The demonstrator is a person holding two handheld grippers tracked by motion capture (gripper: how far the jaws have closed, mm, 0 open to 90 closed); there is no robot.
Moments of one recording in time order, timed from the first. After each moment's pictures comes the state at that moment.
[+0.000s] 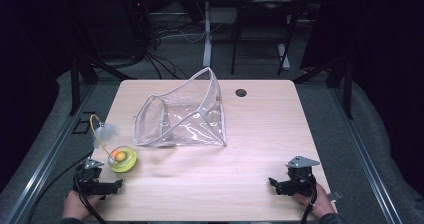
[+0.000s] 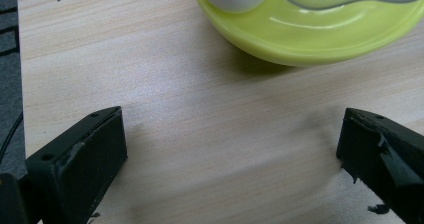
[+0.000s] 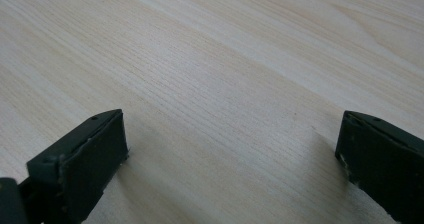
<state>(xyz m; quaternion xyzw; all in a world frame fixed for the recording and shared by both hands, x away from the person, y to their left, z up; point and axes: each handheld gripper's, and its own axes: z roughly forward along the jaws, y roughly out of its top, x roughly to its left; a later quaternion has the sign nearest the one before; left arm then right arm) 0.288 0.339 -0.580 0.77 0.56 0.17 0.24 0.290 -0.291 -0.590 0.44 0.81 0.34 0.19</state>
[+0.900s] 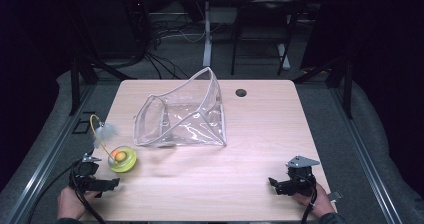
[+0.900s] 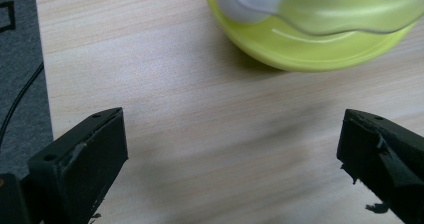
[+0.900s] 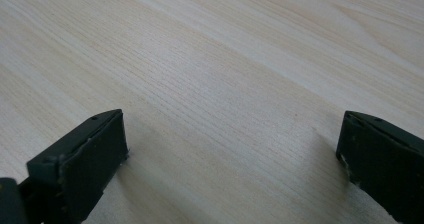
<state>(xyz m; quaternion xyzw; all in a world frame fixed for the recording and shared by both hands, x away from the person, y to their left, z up) 0.292 0.343 -0.559 0.77 0.58 0.14 0.22 0.290 -0.291 -0.589 0.44 0.81 0.34 0.18</state>
